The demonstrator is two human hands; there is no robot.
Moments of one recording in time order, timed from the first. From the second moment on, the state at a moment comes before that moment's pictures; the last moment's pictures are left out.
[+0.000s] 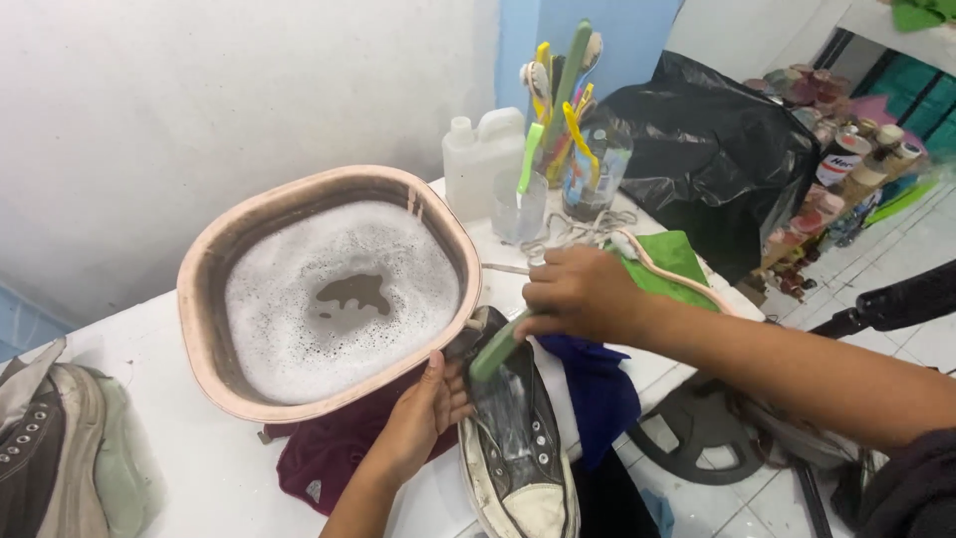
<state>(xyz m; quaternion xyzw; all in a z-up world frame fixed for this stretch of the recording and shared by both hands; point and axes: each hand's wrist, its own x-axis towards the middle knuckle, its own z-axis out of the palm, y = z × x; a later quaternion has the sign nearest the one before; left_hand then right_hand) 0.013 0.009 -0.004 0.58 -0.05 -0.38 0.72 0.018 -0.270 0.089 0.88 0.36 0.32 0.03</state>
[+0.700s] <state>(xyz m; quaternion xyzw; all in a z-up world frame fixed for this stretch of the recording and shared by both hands) 0.004 0.002 0.029 0.66 -0.13 -0.34 0.66 0.002 -0.291 0.059 0.95 0.24 0.18 -0.02</state>
